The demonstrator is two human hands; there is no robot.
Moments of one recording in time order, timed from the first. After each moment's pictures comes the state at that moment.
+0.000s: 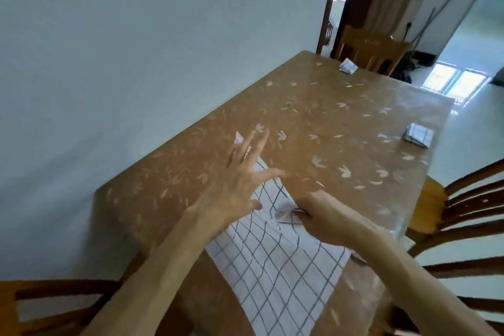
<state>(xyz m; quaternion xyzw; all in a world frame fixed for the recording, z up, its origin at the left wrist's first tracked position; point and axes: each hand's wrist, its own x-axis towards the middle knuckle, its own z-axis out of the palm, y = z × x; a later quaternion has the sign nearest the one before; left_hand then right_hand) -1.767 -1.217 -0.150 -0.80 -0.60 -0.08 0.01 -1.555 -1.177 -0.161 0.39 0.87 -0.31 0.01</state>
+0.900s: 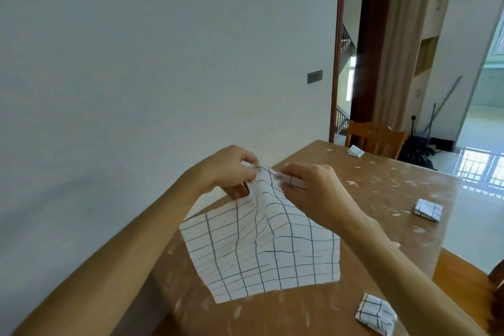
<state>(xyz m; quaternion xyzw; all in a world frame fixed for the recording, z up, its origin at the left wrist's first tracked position) -1.719 -1.304 0.081 -0.59 -0.74 -0.23 -0.23 -1.537 -1.236 0.004 0.30 0.86 -0.16 -0.38</state>
